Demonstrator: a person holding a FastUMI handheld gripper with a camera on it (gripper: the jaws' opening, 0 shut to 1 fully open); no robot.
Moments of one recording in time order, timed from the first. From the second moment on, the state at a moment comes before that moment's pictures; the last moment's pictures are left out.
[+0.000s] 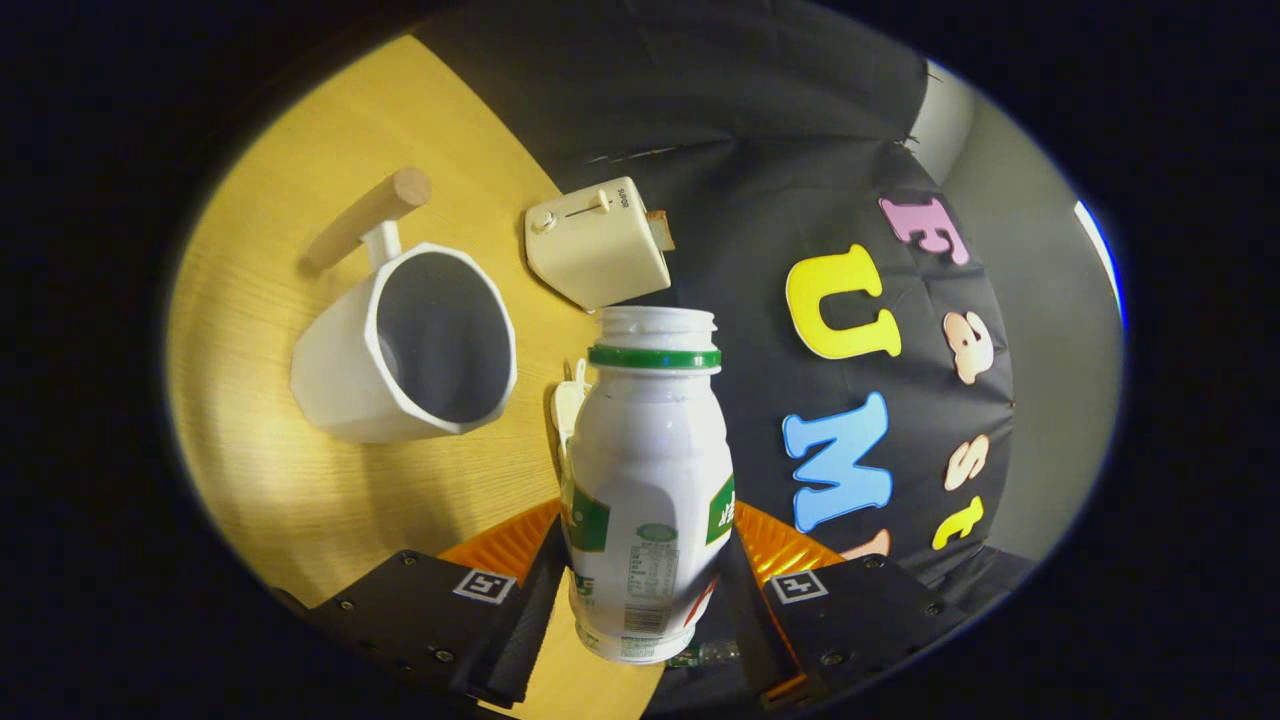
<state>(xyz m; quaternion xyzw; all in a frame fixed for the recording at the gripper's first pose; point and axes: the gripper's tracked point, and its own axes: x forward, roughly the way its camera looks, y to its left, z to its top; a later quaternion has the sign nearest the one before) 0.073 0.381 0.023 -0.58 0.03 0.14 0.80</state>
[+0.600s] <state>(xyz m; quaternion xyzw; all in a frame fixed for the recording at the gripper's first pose) 0.096 0.331 0.027 -0.27 0.07 0.11 0.95</state>
